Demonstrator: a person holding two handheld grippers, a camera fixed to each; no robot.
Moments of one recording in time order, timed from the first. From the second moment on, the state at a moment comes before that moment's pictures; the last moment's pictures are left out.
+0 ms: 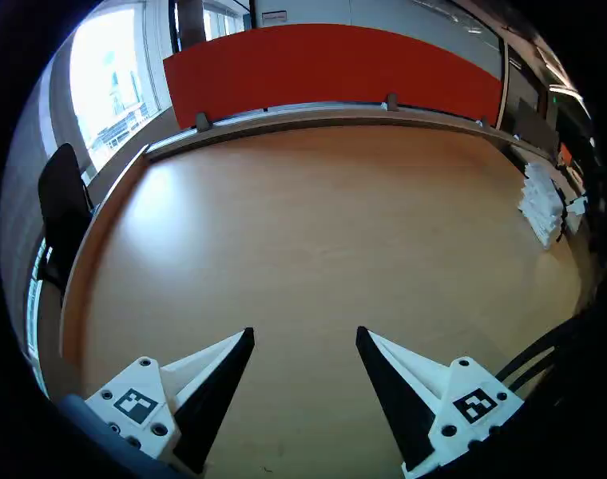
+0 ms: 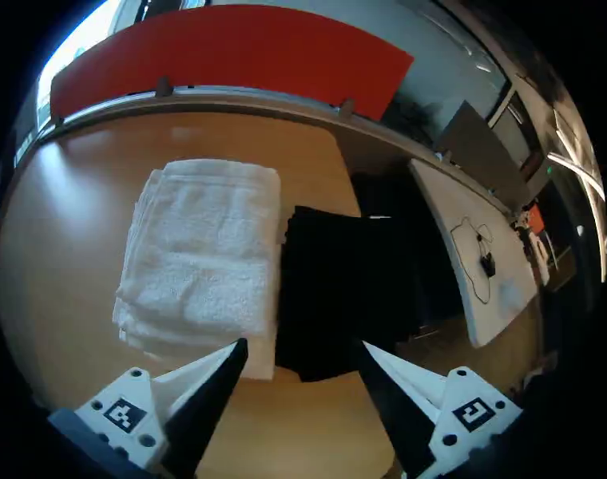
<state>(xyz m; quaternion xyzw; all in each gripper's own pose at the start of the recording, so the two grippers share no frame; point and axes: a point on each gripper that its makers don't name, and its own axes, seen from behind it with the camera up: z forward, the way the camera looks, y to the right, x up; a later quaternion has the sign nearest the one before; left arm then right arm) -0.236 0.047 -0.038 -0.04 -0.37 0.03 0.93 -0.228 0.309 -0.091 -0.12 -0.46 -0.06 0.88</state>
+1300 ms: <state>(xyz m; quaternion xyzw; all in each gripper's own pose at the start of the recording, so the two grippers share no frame) -0.215 0.050 -0.026 -0.04 -0.35 0.03 0.94 -0.156 0.236 -0.051 -0.13 -0.26 0.03 0.95</state>
